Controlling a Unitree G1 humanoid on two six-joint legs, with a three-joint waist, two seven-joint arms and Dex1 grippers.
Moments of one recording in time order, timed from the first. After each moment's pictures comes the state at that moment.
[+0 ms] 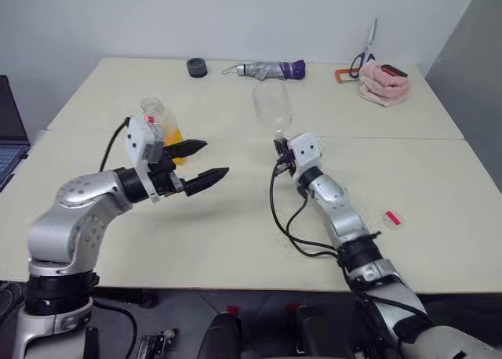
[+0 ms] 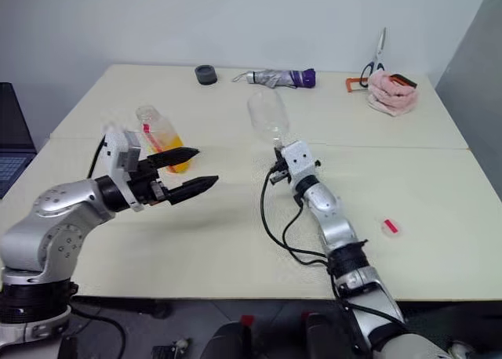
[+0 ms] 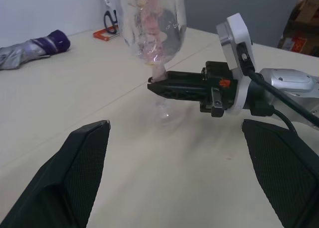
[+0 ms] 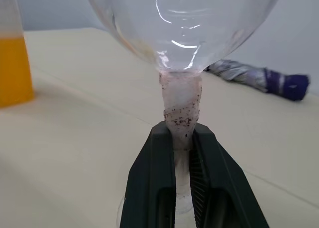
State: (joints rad) left arm -0.37 0.73 0.21 -0.26 -0.62 0.62 -0.88; right arm -0.72 0.01 0.09 0.61 0.01 -0.13 0.29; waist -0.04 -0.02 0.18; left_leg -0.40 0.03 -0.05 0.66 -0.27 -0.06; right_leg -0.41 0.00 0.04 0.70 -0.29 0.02
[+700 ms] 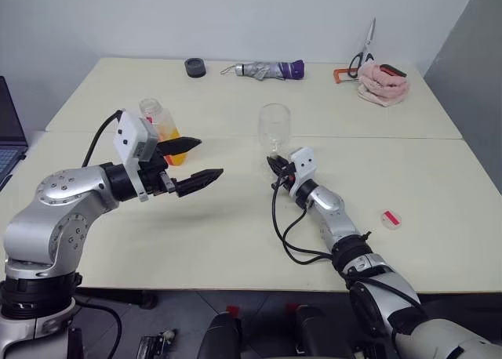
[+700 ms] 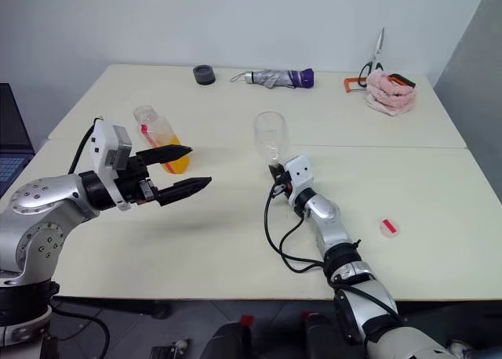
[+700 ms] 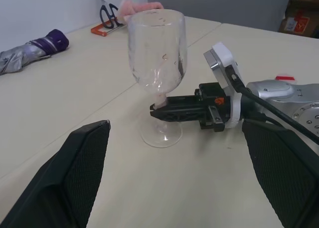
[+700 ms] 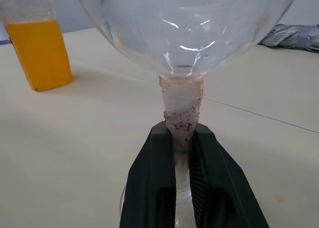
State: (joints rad) left arm -0.36 0.80 0.23 -0.30 -0.63 0.64 -0.90; right arm -0.74 0.02 0.05 0.89 0.06 -0.34 0.46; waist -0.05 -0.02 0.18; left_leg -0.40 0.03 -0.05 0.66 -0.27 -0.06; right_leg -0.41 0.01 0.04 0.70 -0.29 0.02
